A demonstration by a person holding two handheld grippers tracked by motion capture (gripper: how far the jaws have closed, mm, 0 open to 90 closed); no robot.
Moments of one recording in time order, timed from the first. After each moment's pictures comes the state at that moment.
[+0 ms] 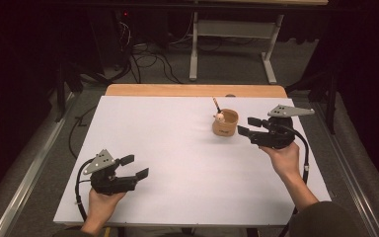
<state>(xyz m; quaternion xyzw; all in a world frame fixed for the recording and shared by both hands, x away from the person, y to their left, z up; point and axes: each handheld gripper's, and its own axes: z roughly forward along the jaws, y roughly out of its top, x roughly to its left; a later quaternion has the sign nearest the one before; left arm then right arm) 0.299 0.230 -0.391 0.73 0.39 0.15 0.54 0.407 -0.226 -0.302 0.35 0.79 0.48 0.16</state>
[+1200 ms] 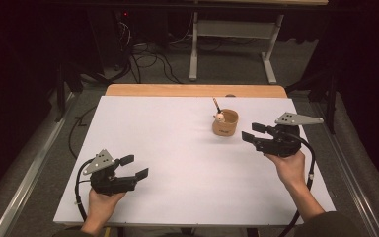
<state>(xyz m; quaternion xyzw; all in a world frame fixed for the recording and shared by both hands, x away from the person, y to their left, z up) 0.299 0.230 -0.391 0.73 0.39 0.15 0.54 0.387 -0.239 -0.307 0.35 0.78 0.50 0.16</state>
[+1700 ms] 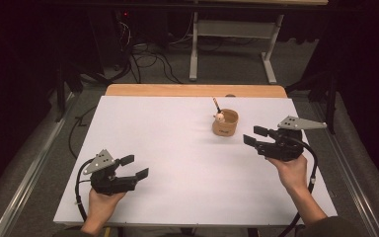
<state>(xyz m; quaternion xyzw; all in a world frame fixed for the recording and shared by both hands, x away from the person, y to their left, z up) 0.299 0.230 -0.392 0.73 0.39 0.15 0.54 0.377 -0.243 -0.309 0.36 0.77 0.50 0.16</state>
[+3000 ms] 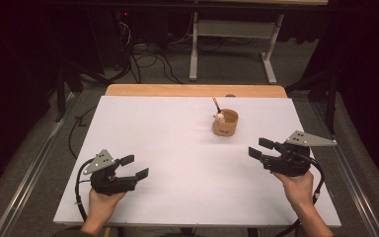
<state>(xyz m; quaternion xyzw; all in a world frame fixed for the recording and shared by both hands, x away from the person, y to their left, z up) 0.299 0.230 -0.392 0.73 0.39 0.15 0.54 0.346 -0.256 -0.323 0.37 0.76 0.51 0.15</state>
